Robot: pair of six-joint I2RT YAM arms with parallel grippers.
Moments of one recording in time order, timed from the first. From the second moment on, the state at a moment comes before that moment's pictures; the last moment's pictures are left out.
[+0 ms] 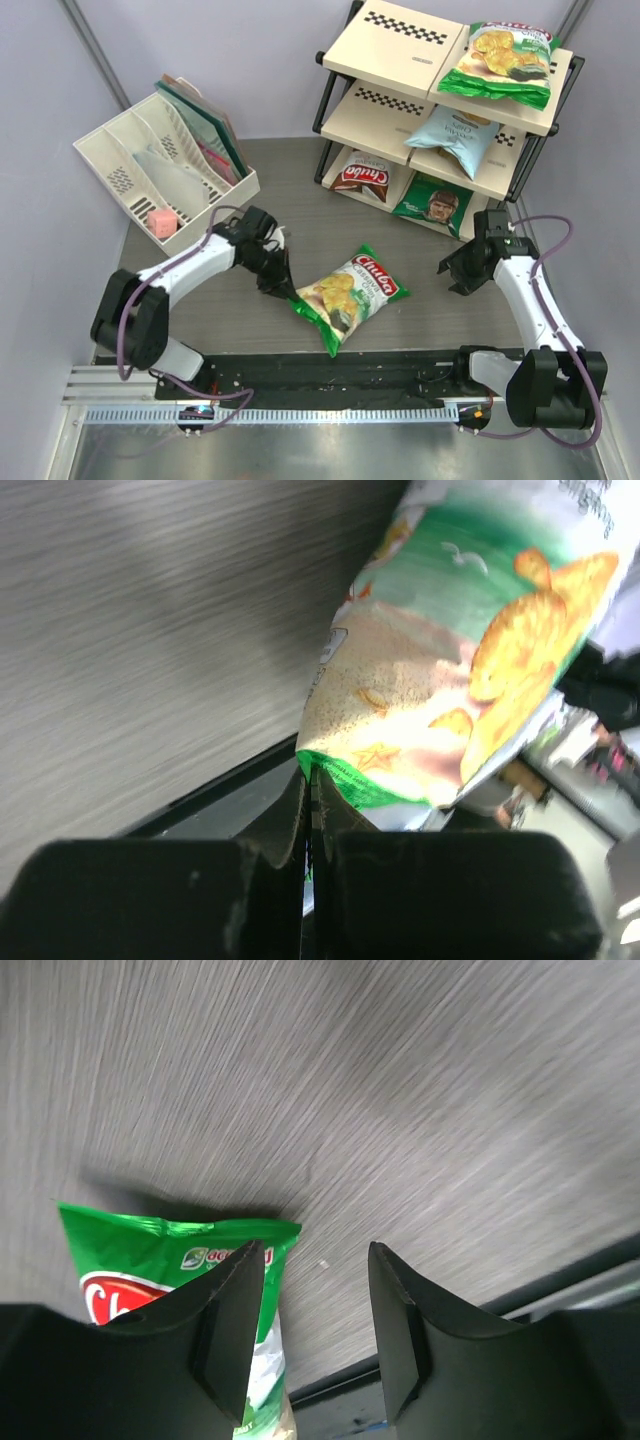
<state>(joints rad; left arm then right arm) -0.50 1.50 0.95 -0.72 0.59 -0.58 -0.05 1.11 0.83 -0.94 -0.02 0.93</state>
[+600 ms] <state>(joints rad) -0.70 1.57 1.04 -0.81 0.52 -0.57 0.04 1.12 0.62 -0.71 -0.37 0.99</state>
